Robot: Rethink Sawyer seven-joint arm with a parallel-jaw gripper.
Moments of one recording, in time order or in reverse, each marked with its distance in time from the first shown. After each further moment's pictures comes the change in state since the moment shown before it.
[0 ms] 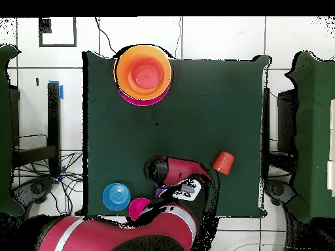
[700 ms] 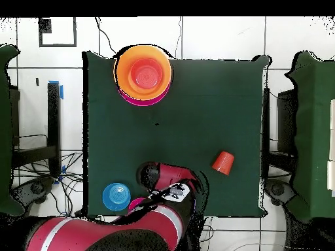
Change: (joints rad) arm 0.065 0.031 0.000 0.063 0.079 0.000 0.001
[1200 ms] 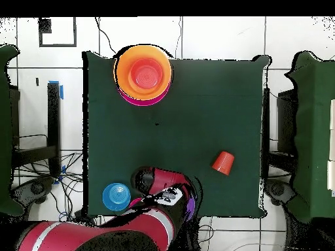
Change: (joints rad) arm 0.030 0.003 0.000 0.038 0.036 -0.005 0.000
